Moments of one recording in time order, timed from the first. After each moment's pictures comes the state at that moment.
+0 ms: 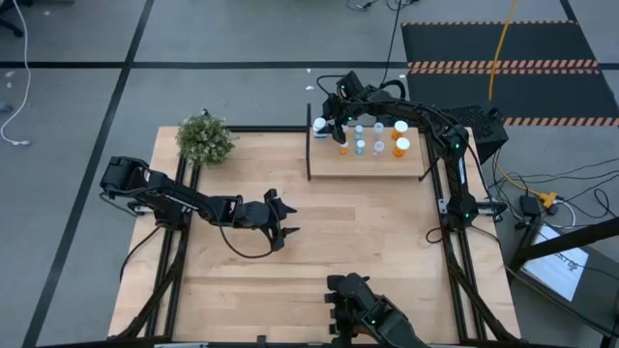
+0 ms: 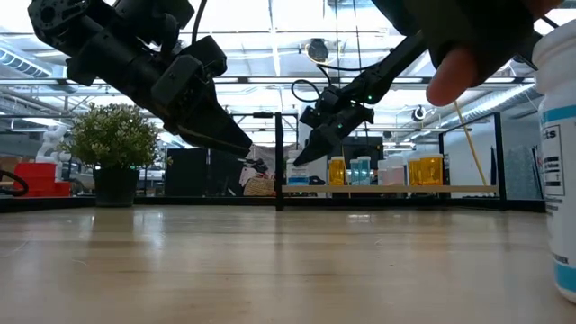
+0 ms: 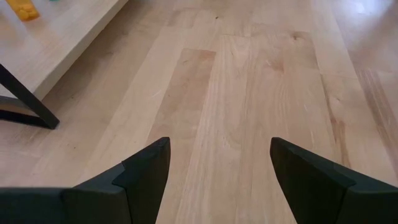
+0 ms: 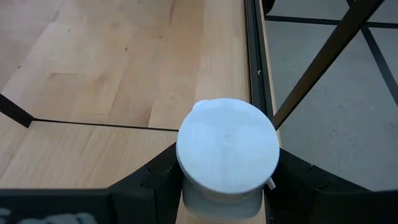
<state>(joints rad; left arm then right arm) -0.14 1.52 0.58 0.39 -0.23 -0.19 -0.81 2.14 1.62 -0.37 -0.62 -0.67</state>
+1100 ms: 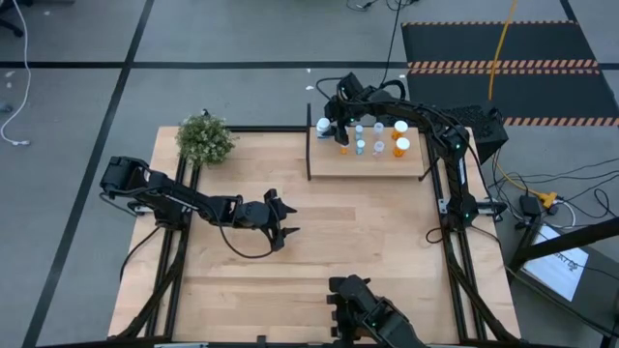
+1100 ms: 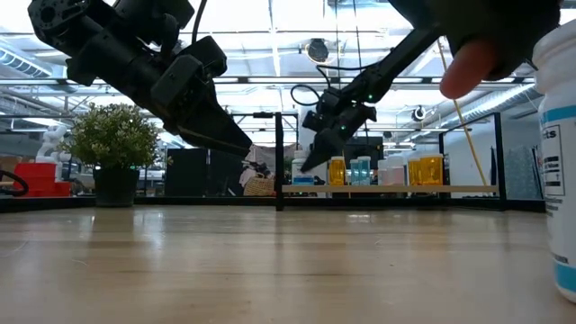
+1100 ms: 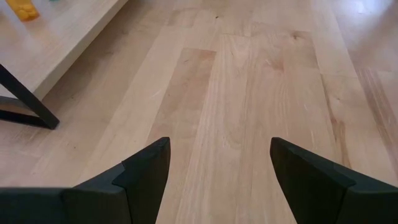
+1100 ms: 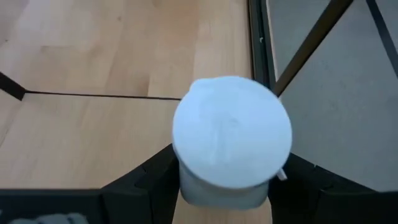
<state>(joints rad) -0.14 1.52 0.58 0.39 -0.23 -0.19 -0.81 2.13 1.62 -0.44 -0.57 -0.67</state>
